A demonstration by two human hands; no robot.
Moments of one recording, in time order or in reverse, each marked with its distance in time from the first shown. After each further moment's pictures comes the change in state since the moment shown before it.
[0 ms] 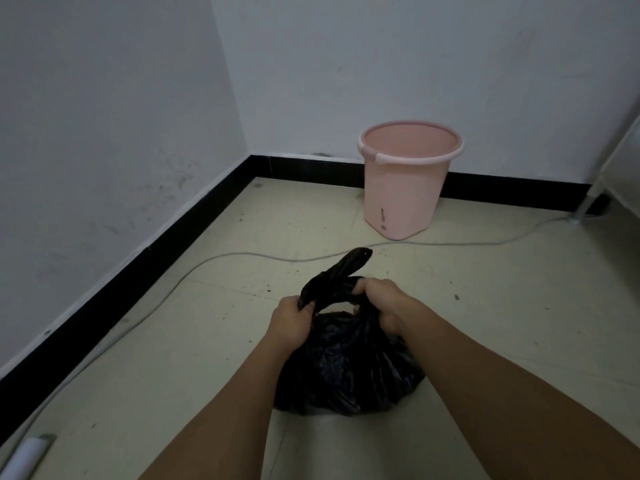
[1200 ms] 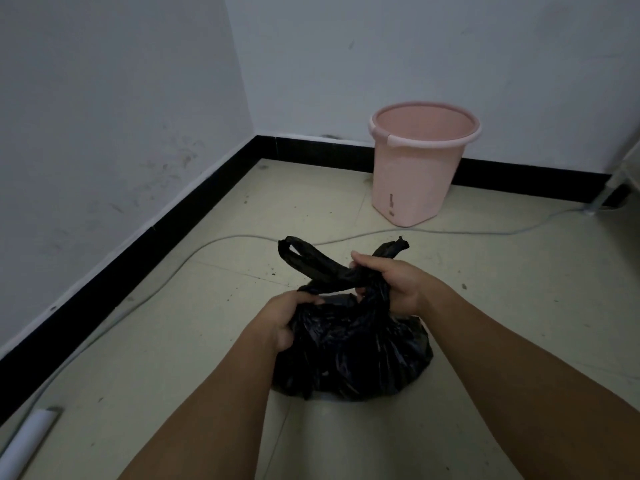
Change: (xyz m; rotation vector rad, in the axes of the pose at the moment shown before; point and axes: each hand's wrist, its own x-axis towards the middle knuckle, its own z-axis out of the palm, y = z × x) left_hand -0.007 0.001 -0.014 -0.686 -0.240 -0.450; right_hand 0.006 -0.007 -0.017 0.092 -0.479 0.030
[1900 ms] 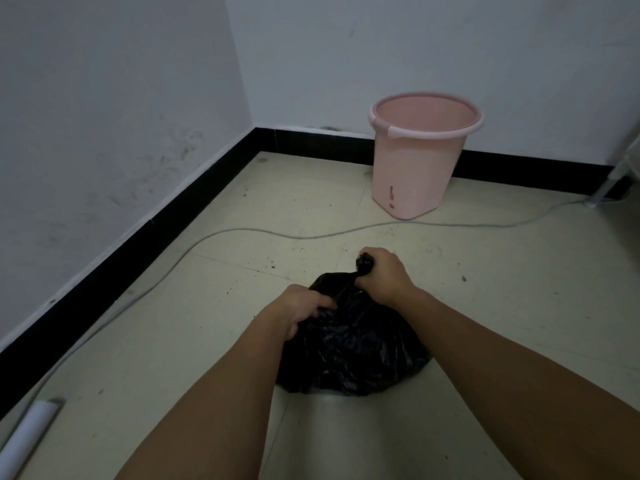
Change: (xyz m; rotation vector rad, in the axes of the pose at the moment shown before) left_hand 0.002 0.001 0.014 0.454 0.151 -0.002; right_hand 0.025 0.020 0.002 -1.056 0.547 -0.488
